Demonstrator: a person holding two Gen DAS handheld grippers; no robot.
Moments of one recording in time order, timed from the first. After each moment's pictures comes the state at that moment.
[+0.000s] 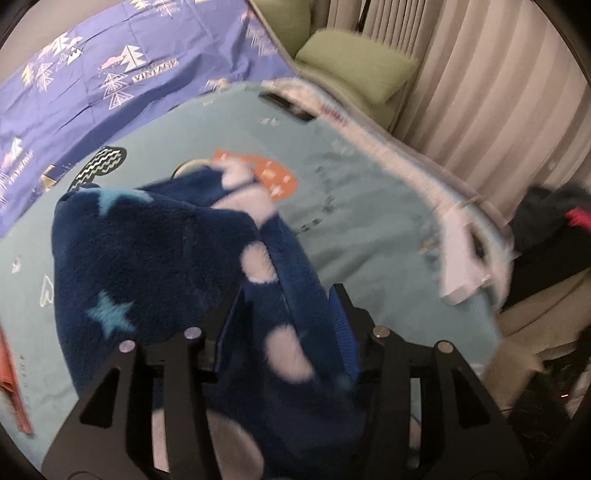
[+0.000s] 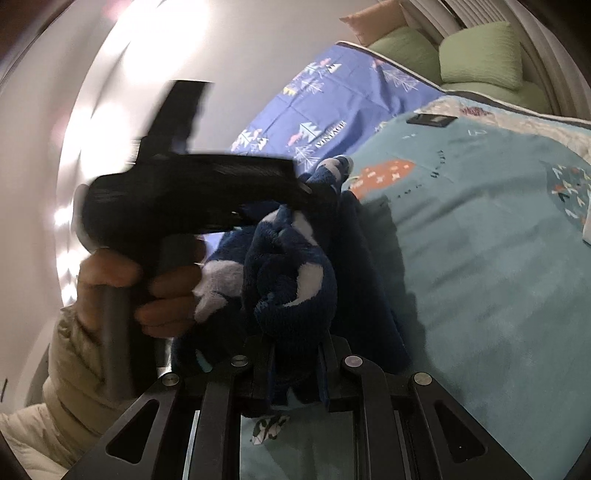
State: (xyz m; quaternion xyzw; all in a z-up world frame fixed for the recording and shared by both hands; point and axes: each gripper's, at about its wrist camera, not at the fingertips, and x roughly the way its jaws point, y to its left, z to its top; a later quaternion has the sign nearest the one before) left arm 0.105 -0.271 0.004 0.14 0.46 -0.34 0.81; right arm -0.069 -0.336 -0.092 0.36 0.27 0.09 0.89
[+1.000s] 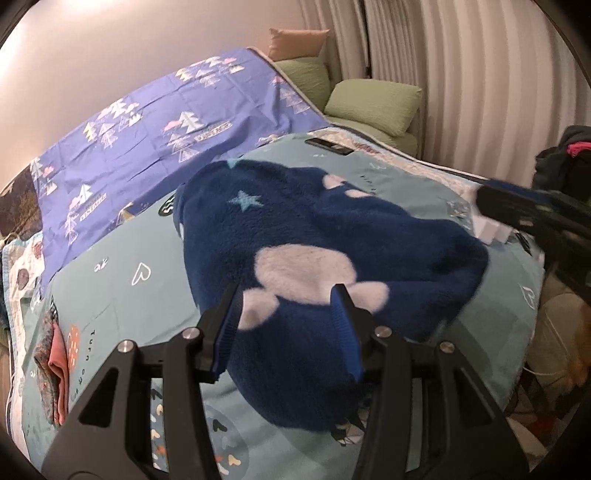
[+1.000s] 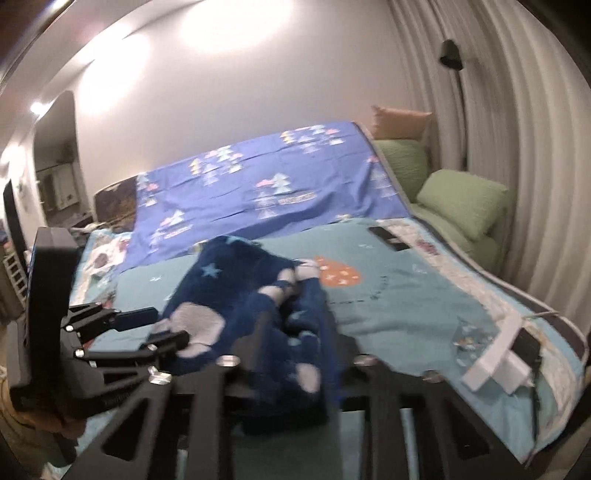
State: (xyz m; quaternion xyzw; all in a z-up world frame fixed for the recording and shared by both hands) left arm 0.005 -0.152 -0.009 0.20 0.30 -0.29 0.89; right arm -0.080 -0.291 0.000 0.11 0.24 -0.04 0.96
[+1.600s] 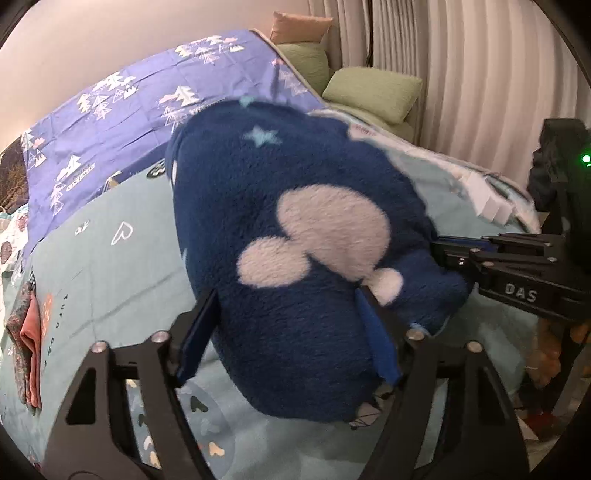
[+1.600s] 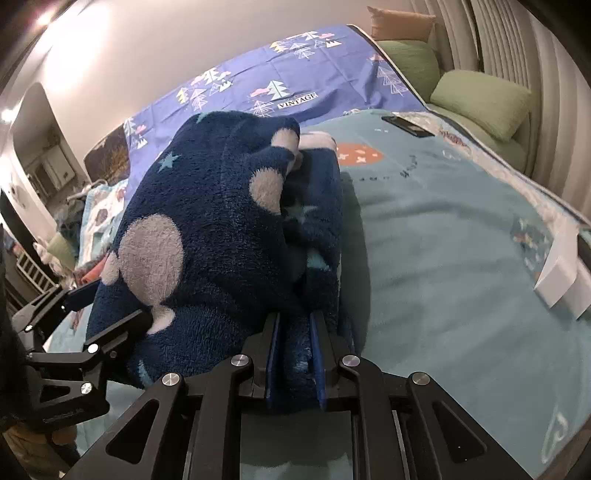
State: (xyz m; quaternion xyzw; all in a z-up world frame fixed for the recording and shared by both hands) left arm 0.012 -0.134 -0.049 0.17 0.34 -0.30 0.88; right arm -0.034 -0.299 -0.084 0.16 0.38 -0.03 0.91
